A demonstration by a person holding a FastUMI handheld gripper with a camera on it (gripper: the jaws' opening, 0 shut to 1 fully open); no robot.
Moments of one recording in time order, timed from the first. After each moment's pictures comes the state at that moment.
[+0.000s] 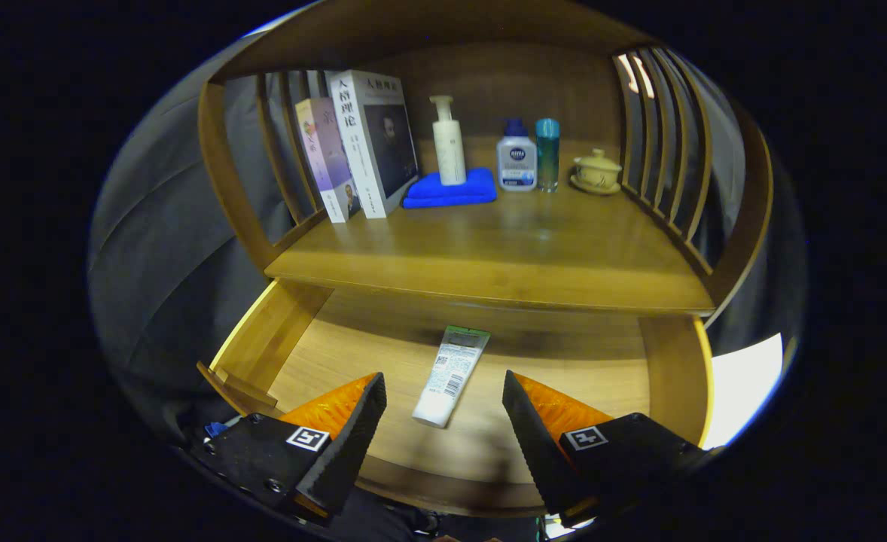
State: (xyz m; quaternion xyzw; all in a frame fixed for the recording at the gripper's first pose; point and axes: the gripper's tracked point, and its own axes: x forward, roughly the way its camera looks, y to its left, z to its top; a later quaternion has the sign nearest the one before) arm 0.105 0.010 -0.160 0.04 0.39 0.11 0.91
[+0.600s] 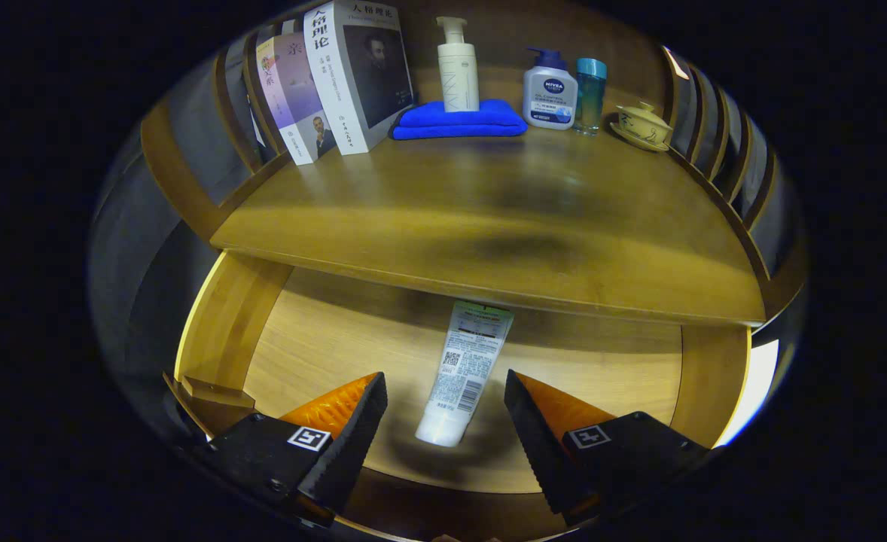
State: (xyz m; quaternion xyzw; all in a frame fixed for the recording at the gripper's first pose) arm 0.139 0.034 -0.209 0.00 0.49 0.09 0.86
